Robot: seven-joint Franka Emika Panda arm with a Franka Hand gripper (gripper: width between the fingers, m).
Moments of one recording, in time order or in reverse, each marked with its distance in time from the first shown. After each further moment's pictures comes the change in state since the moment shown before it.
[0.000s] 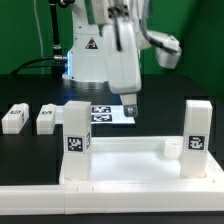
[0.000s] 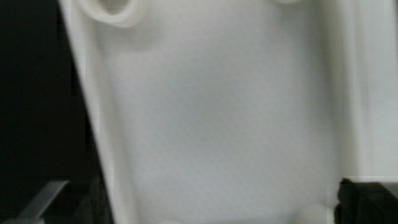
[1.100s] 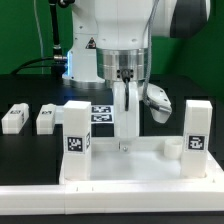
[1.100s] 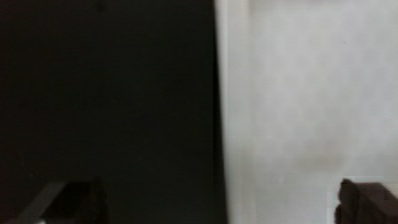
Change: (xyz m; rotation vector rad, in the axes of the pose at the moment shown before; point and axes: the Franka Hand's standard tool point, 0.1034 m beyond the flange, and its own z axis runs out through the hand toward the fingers) arm 0.019 0.053 0.080 -0.022 0.120 -0.039
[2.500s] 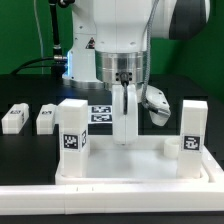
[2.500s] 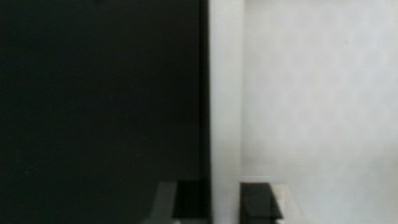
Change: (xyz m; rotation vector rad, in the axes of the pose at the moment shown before) arm 0.001 -0.002 -0.001 -0.010 -0.004 0.002
